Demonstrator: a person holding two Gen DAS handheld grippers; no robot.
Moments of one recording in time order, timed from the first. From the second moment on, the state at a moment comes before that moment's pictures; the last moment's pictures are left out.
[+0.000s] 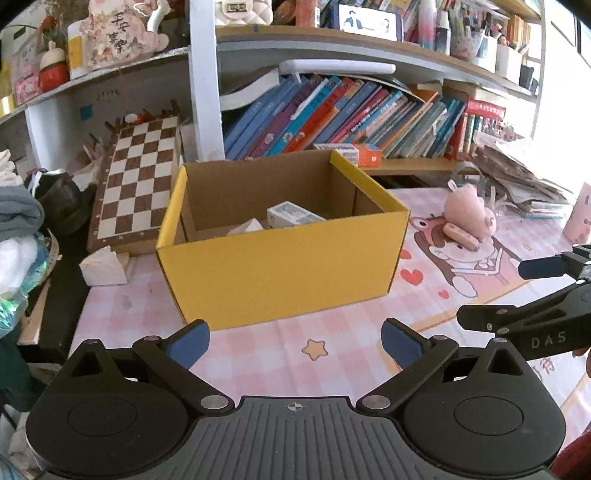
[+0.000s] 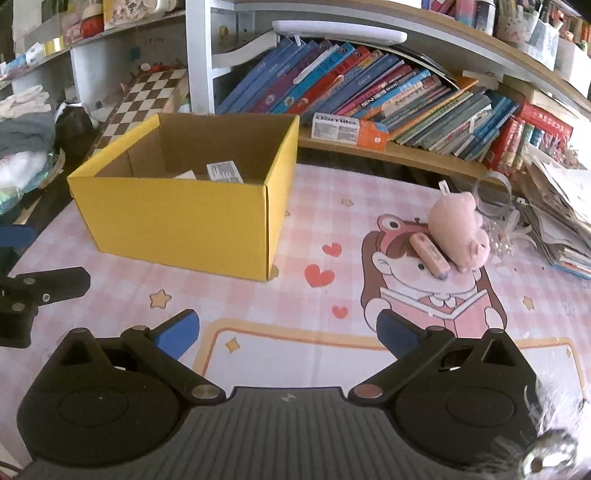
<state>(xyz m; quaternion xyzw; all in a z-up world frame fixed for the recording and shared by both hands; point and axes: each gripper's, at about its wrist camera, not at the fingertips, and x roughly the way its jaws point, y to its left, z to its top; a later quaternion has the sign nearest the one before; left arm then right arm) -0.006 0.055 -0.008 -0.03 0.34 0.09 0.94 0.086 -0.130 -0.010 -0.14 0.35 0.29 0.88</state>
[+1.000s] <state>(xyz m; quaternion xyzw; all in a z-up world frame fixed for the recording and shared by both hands) -0.003 0.042 -0.027 -0.06 0.37 0.09 0.92 0.068 -0.125 -0.018 -0.15 0.36 0.27 0.88</state>
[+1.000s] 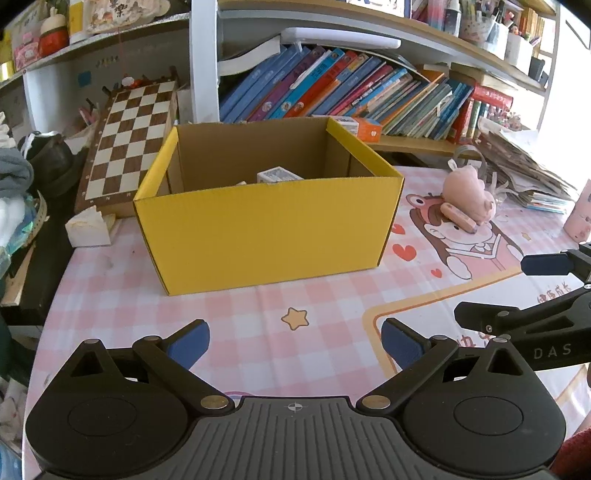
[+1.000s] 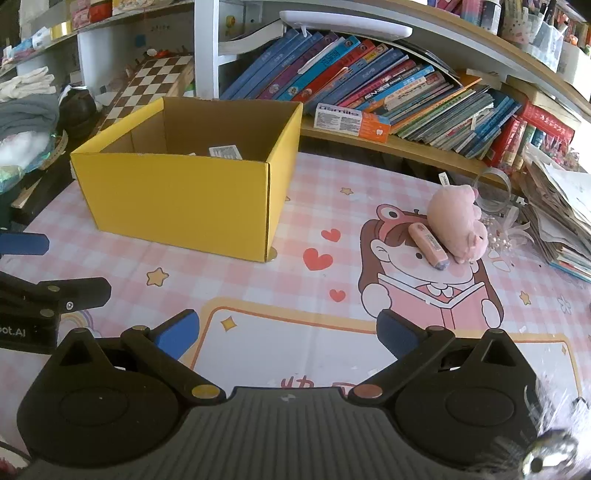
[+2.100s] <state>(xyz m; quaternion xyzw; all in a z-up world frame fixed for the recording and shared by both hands) 0.039 -0.017 -0.032 -0.06 0.39 0.10 0.91 0.118 -0.178 -0.024 -0.14 0.37 0.30 0.87</state>
